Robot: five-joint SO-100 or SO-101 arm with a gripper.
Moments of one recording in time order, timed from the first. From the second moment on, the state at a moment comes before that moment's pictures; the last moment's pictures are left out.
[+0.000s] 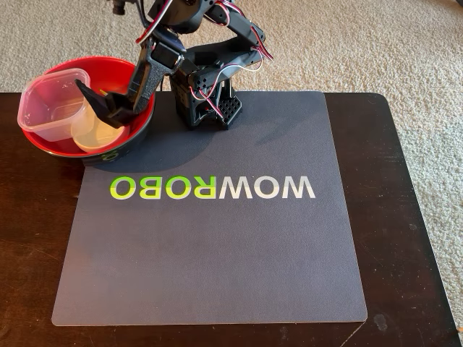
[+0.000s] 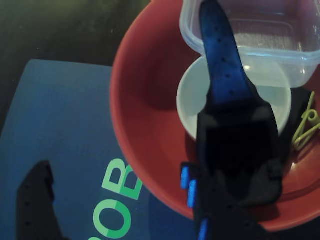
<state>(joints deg) 53.5 184.0 138.3 90.7 61.1</state>
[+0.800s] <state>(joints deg) 14.1 134.7 99.8 88.0 25.8</state>
